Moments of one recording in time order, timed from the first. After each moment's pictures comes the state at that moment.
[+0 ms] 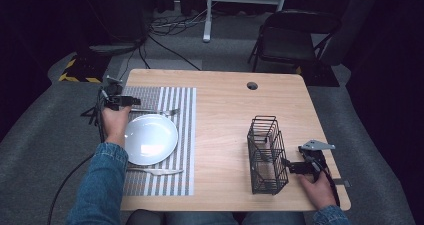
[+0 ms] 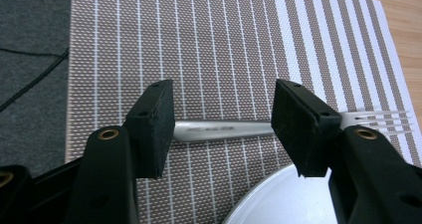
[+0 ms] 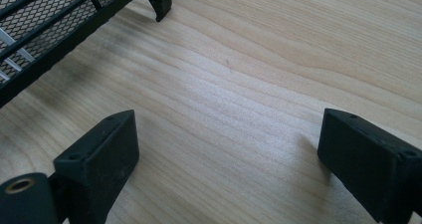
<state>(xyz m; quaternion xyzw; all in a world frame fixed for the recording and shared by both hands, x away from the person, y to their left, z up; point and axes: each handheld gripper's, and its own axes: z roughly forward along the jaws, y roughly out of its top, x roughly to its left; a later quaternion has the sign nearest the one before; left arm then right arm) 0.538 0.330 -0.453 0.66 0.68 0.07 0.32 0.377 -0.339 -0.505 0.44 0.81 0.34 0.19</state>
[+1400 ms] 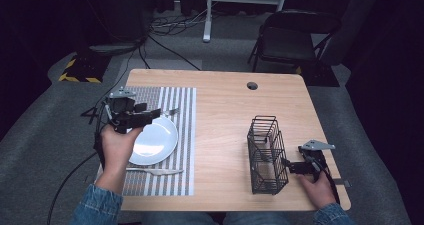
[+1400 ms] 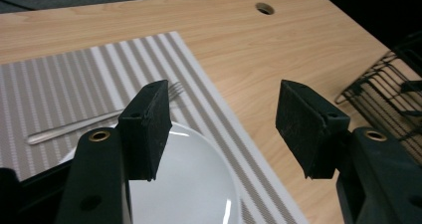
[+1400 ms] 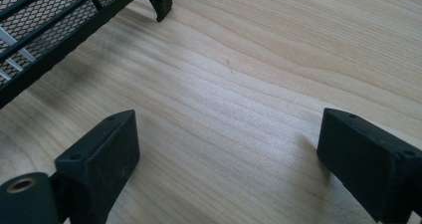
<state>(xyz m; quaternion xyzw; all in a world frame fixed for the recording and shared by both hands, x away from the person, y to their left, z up) 0.384 0.229 -0.344 0.74 0.49 0.13 0.44 0.377 -0.339 -0.505 0.44 0.81 0.34 0.19</state>
